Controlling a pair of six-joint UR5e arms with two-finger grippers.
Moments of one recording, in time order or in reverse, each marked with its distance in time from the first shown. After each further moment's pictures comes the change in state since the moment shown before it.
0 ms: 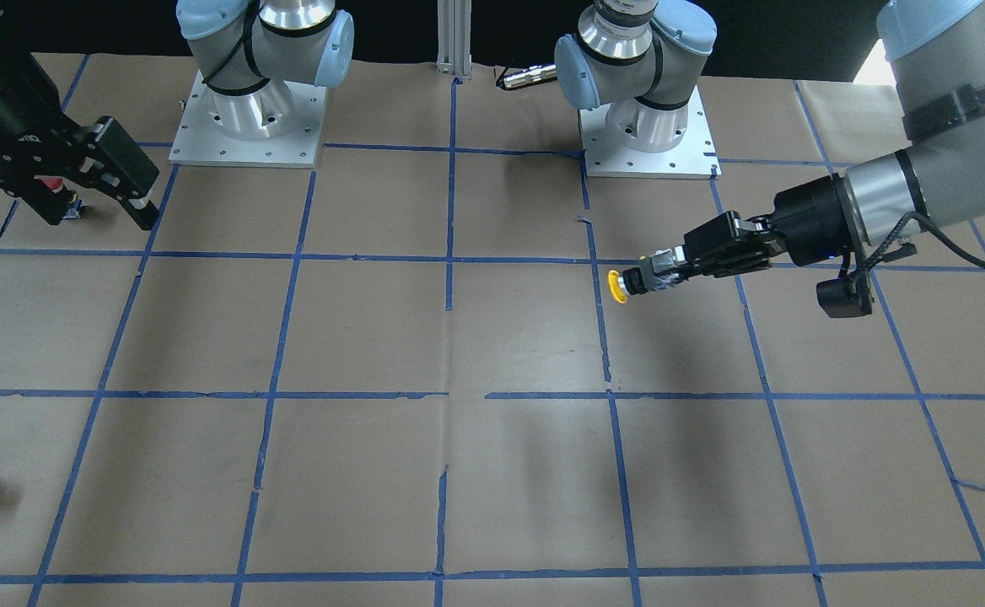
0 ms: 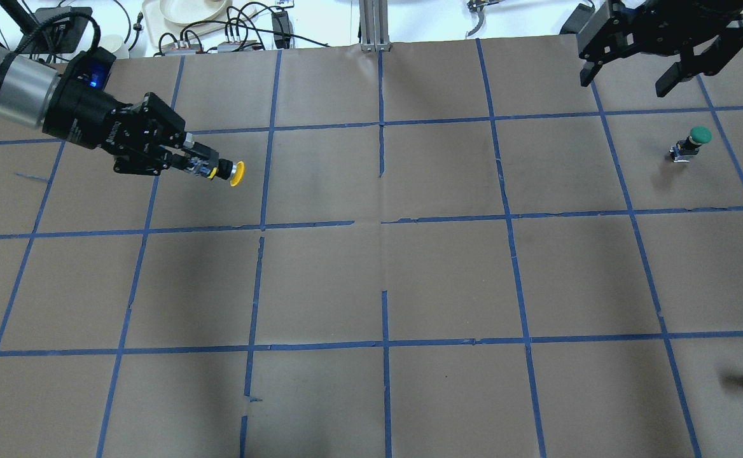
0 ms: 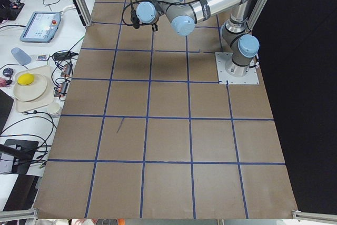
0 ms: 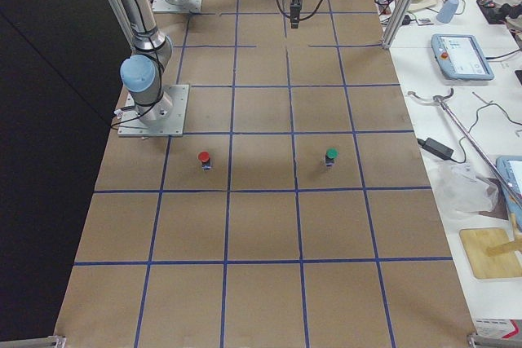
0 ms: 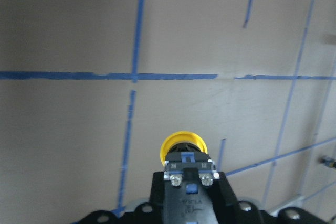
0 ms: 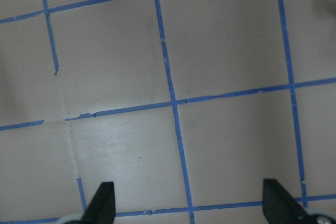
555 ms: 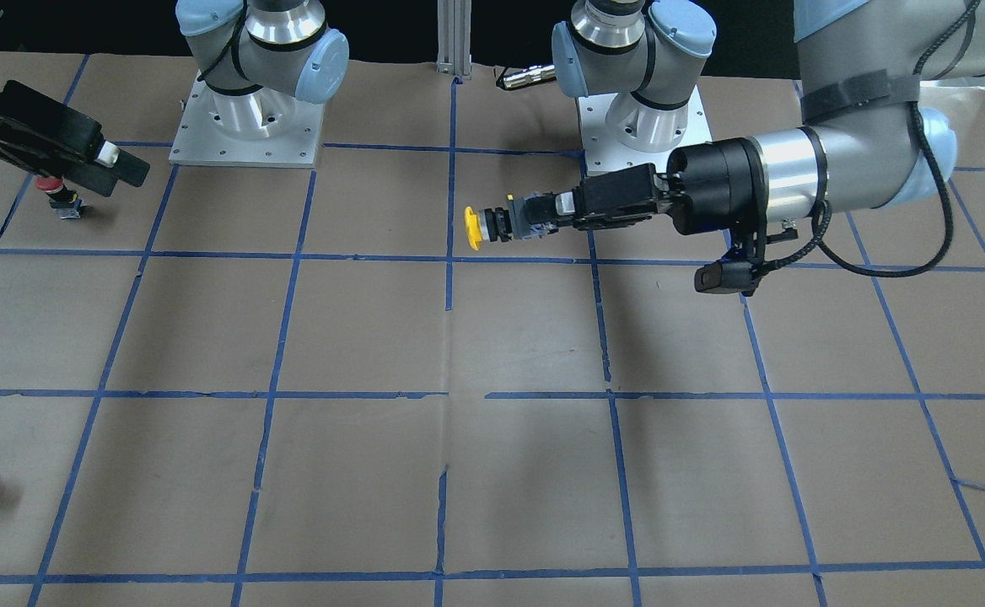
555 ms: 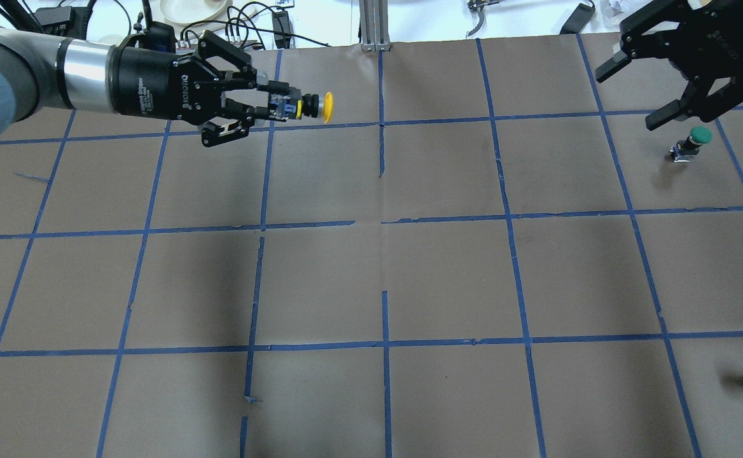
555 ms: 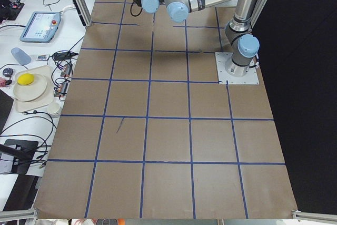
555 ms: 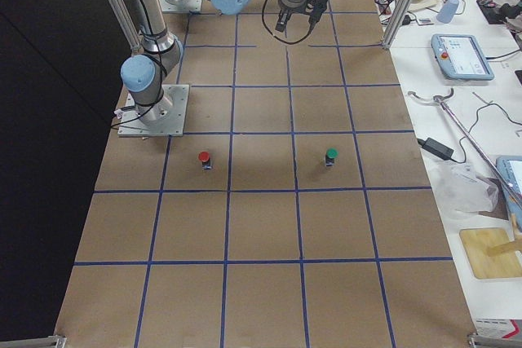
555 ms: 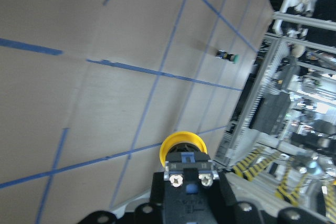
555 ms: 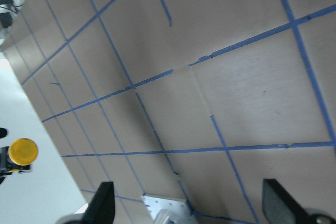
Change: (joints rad) left arm -0.171 0.022 -0.031 -0.085 -0.550 -0.221; right arm -0.216 0.011 0.016 0.379 0.505 -0.139
